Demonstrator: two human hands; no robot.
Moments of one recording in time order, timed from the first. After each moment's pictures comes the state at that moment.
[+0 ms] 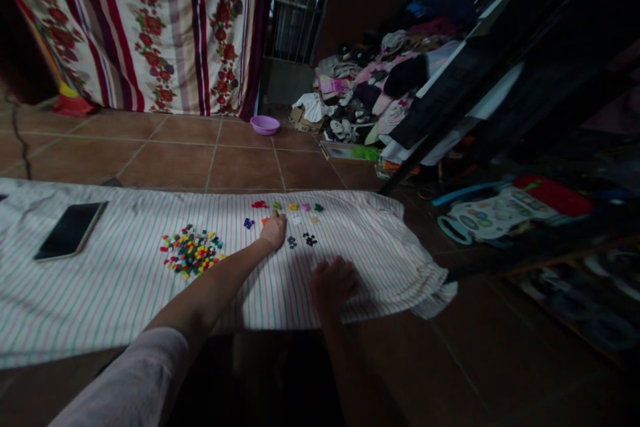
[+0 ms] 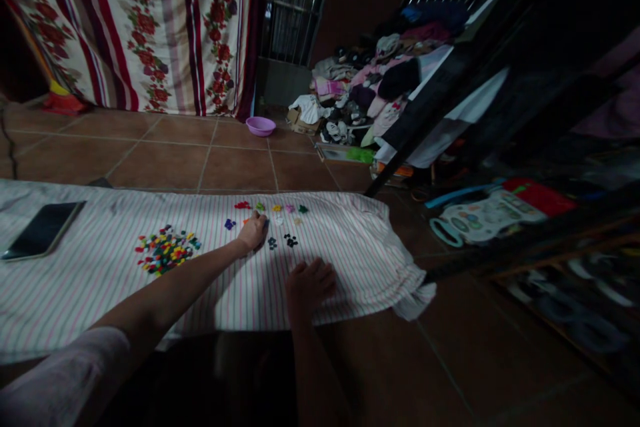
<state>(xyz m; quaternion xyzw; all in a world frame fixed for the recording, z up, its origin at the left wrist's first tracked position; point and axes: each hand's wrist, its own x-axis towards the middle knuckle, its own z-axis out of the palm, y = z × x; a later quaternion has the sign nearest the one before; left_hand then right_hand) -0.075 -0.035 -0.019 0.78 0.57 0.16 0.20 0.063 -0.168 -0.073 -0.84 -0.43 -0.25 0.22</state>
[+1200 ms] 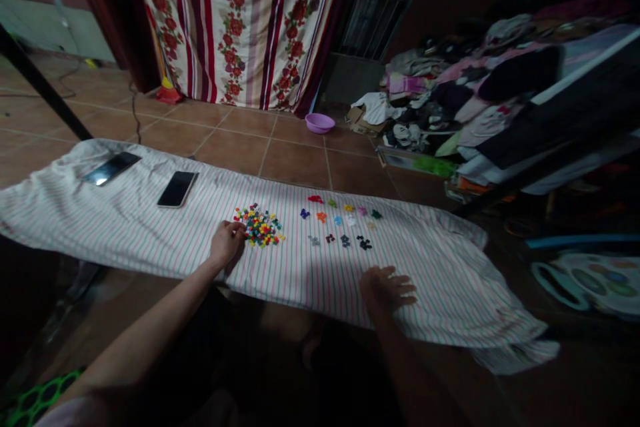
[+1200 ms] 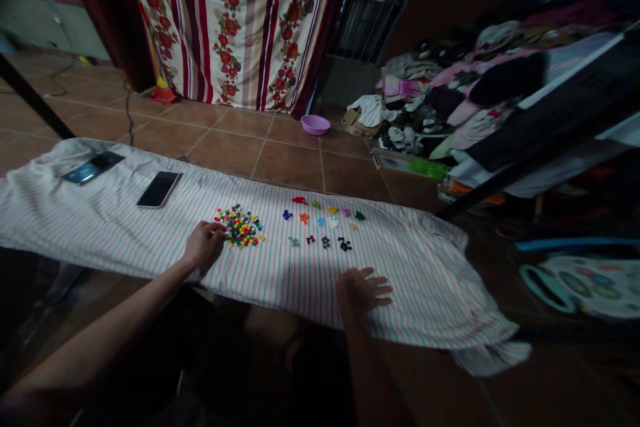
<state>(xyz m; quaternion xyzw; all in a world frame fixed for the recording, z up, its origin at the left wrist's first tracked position) -0.317 -0.162 -0.017 0.56 0.79 0.21 0.17 0.069 -0.153 -0.087 -0.87 -0.44 -0.15 0.17</state>
